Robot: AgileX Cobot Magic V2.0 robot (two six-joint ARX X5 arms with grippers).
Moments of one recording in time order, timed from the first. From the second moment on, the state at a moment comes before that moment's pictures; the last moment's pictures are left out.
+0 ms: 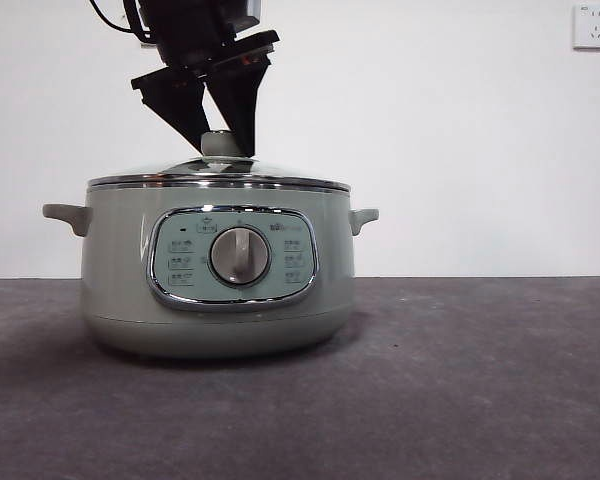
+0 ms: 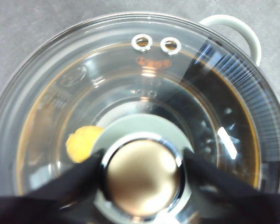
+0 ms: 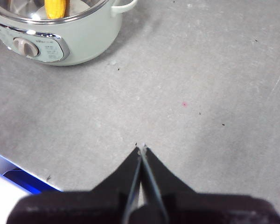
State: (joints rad) left arm -0.49 1.89 1.89 -1.04 0.05 0.10; right arm 0.72 0.84 1.30 -1.31 0.25 0.07
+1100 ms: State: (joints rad) left arm -0.53 1.28 1.88 -1.32 0.17 0.03; right arm 0.72 0.84 1.30 -1.30 0.27 0.07
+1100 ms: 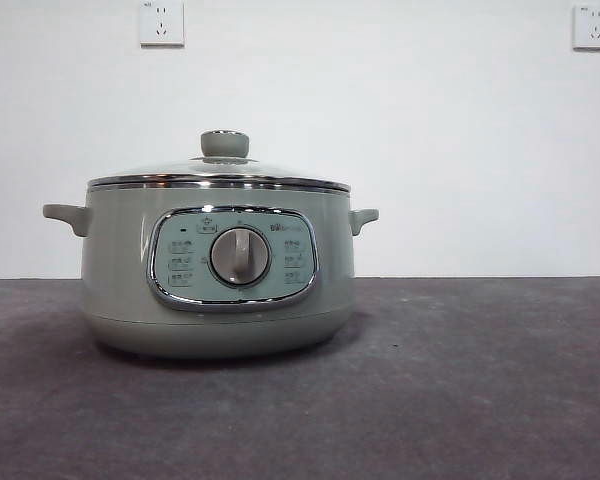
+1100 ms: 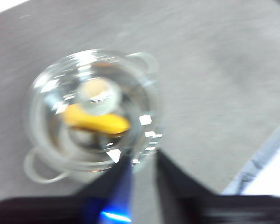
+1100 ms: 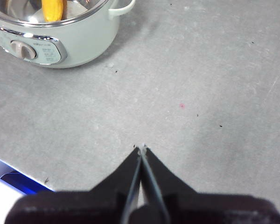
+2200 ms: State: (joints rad) left arm -0.20 0.66 0.74 -0.37 0.00 0.02; right arm 0.72 0.87 1.30 -1.30 0.27 0.07
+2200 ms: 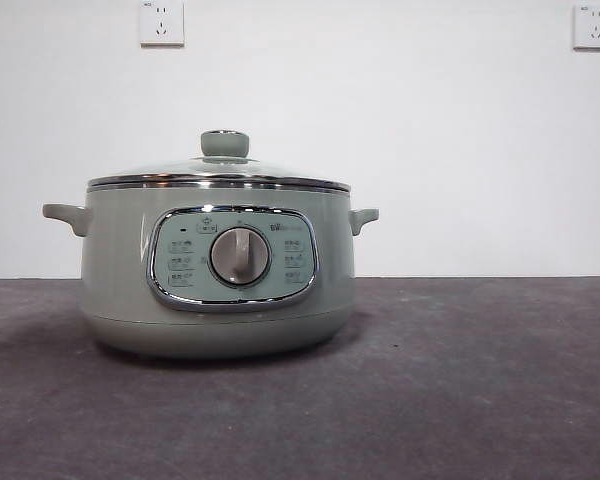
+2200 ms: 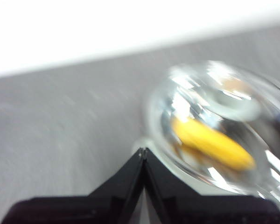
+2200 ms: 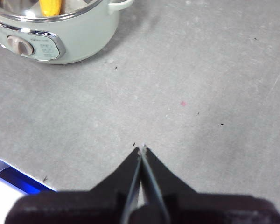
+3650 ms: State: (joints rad) left arm 0.00 0.06 0.02 -0.16 0.00 0.02; right arm 0.72 0.87 1.30 -1.30 0.27 0.07
